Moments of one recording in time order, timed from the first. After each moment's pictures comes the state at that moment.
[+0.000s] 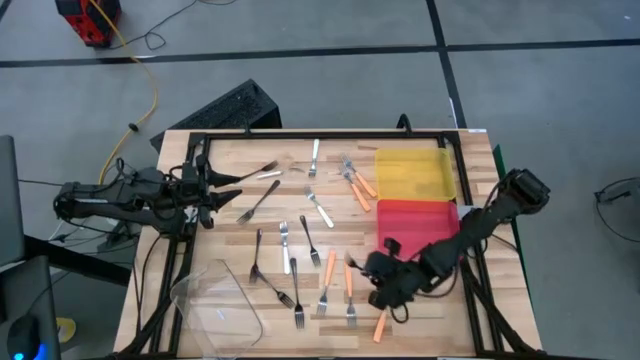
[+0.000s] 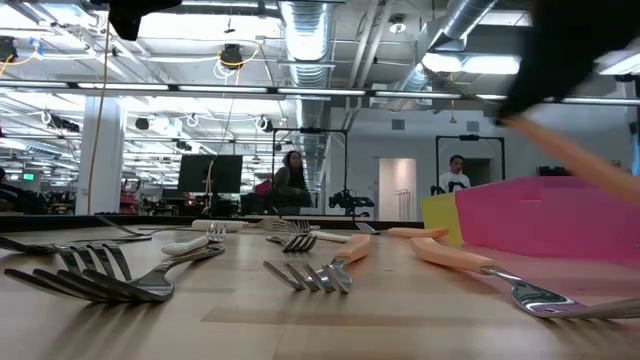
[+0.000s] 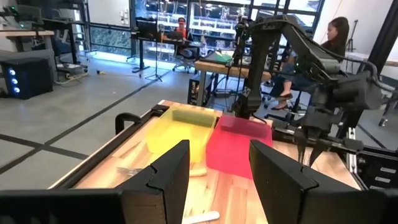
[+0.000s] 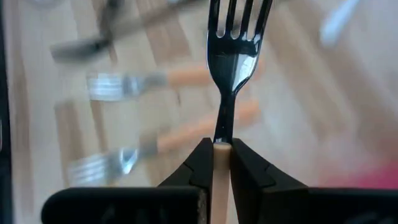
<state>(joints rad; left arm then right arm) -0.08 0.42 0.61 -0.26 -0.32 -0.14 0.60 1.57 1.03 -0.46 0.51 0.81</state>
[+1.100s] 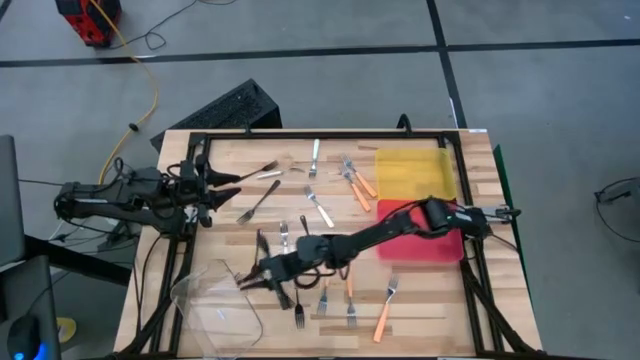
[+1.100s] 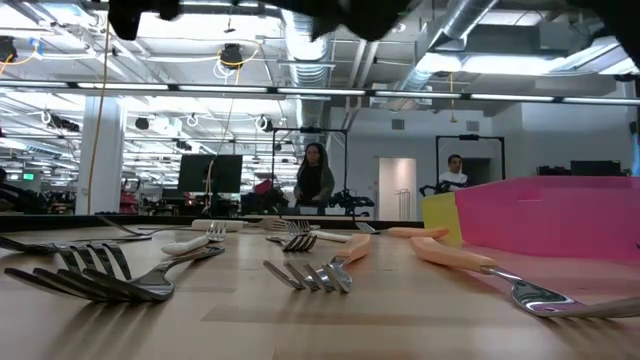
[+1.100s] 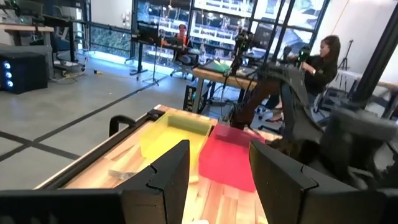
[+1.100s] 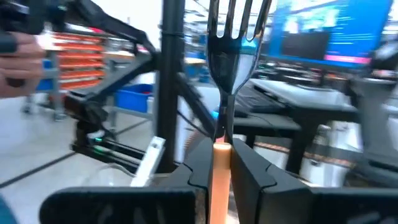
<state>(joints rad) -0.08 0.41 0.61 -0.23 -0.32 -0.21 0.25 2.34 1.78 0.70 -0.18 -0.07</state>
